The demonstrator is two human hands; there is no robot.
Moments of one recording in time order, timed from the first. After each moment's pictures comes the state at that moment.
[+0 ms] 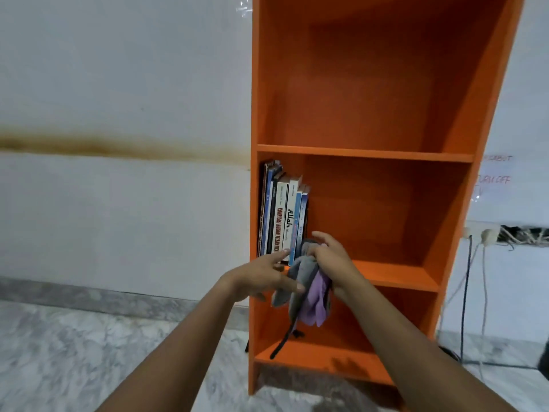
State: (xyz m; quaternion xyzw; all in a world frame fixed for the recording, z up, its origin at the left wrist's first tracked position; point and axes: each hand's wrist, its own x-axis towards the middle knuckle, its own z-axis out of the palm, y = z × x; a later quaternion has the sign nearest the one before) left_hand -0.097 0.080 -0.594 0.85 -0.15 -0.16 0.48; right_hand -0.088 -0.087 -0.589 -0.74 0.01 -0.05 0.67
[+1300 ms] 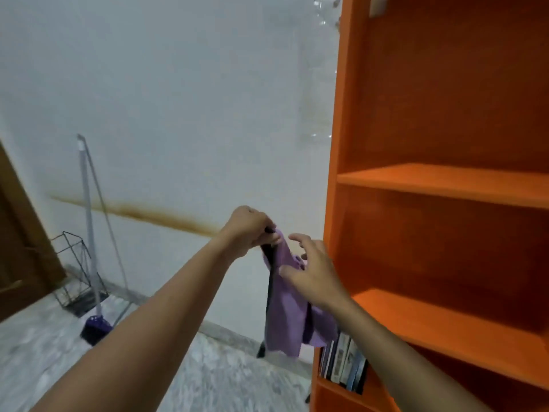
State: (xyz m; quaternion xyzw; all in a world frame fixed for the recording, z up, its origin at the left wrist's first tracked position) left_hand -0.034 0.218 -0.095 0.72 0.14 0.08 0.67; right_hand -0.038 0.057 -0.171 -0.86 -0.21 -0.02 0.46
